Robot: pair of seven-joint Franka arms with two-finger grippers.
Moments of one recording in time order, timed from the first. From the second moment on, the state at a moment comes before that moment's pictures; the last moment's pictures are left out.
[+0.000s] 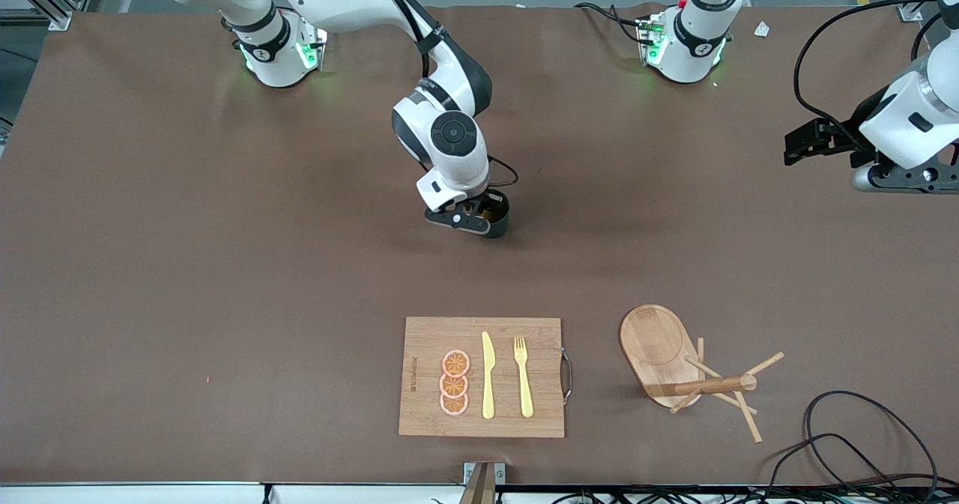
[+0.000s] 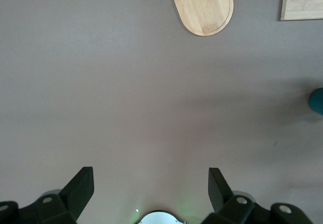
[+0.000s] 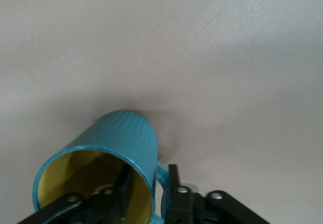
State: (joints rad) left arm 0.05 0.03 -0.15 -1.57 0.00 1.48 -0.04; right arm 0.84 0.63 -0.03 -1.65 0.15 2.26 0.96
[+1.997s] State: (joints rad) left arm 0.03 0.08 -0.25 -1.58 0.00 1.48 -0.31; right arm 0.01 0.21 -0.07 -1.43 0.03 1.48 -0.10
